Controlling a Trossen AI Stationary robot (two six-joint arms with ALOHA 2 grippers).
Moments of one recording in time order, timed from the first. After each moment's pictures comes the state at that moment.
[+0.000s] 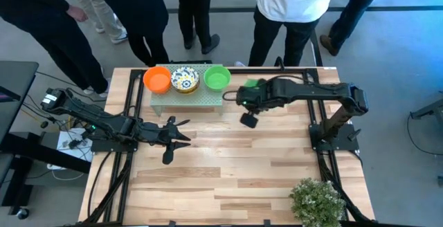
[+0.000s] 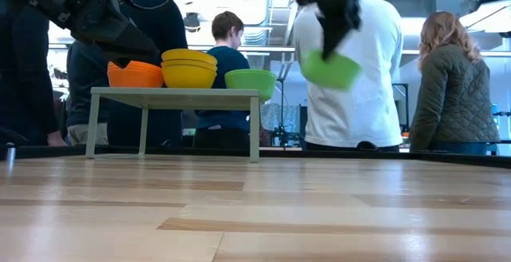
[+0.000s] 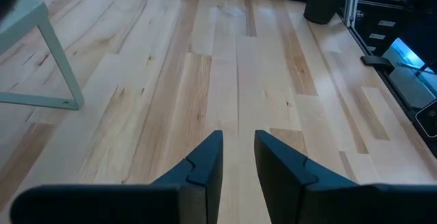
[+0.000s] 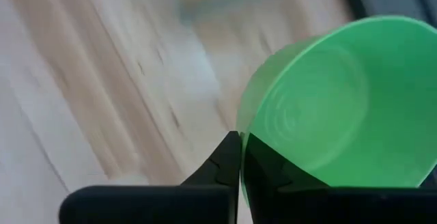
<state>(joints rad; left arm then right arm) -0.32 0.92 0.39 0.09 -0.25 -0.21 -0.08 1.63 1.54 -1.16 0.33 0.29</state>
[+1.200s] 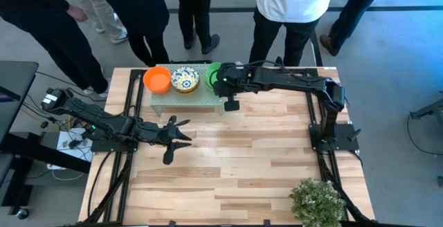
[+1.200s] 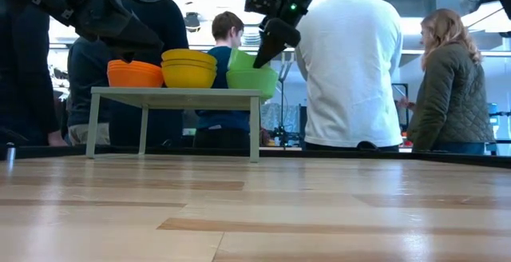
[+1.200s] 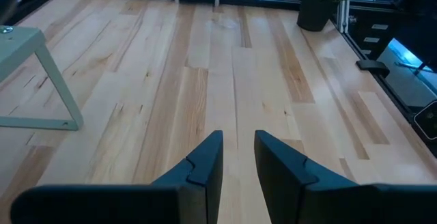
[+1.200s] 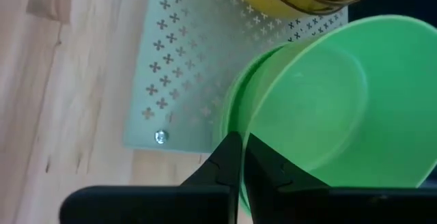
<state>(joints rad) -0.32 0.93 0.39 0.14 -0.25 -0.15 -0.24 1.87 1.72 -0.75 0.21 -0.54</state>
